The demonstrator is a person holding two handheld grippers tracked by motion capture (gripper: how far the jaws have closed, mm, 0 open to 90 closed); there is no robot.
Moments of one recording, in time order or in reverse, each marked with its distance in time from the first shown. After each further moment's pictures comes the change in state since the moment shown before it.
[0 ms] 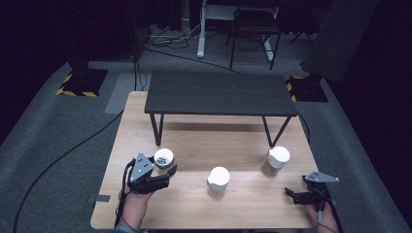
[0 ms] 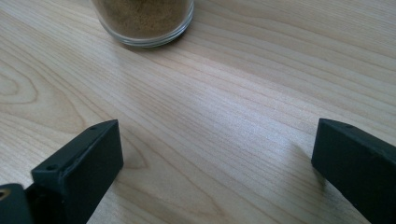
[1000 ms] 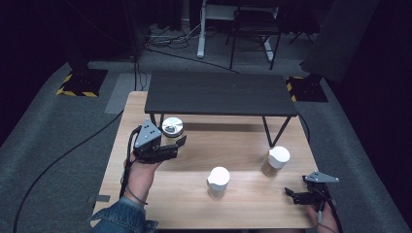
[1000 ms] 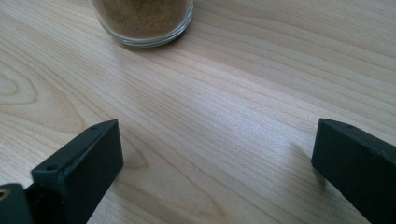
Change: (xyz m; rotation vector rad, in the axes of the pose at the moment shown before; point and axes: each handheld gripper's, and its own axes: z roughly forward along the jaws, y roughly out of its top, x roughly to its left) left arm 0.013 0.088 0.023 -0.035 -0.043 0.037; right arm 0.001 0.000 0.000 0.000 -0.002 0.002
